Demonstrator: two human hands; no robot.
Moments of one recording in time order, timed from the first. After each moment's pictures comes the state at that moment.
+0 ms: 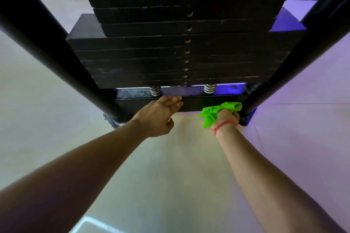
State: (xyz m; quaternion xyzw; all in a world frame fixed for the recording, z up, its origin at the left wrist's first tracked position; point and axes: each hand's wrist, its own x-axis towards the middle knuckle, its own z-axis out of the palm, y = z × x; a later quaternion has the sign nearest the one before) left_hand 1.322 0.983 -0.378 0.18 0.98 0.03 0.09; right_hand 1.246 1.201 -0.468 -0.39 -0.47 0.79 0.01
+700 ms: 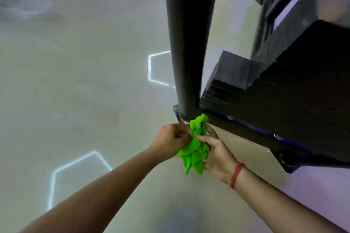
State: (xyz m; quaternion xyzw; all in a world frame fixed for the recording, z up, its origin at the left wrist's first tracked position) left_hand 1.459 0.845 -0.309 -0.23 0.81 0.54 0.07; right_hand 1.382 1.001 -0.303 -0.11 -0.56 0.64 -0.51
